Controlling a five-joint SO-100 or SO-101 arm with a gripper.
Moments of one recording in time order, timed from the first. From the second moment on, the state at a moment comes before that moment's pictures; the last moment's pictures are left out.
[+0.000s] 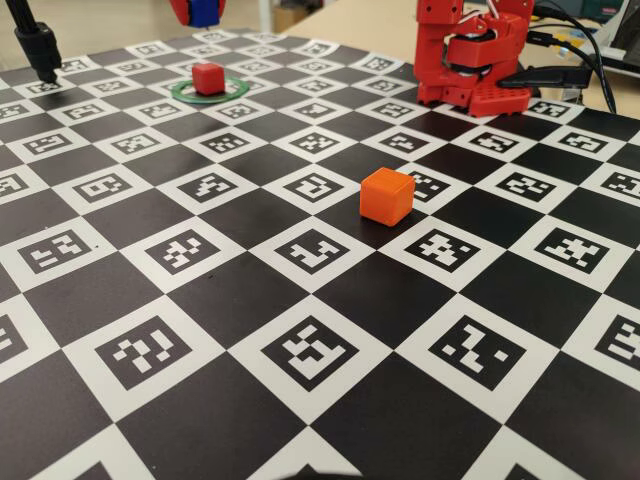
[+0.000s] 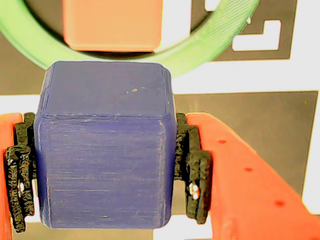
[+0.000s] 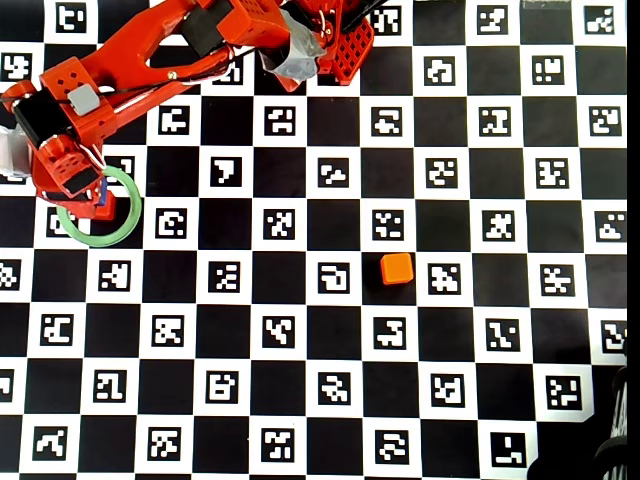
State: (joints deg) arm 56.2 57.8 47.1 99.8 -54.8
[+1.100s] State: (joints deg) arm 56.2 57.8 55.8 91.1 -54.3
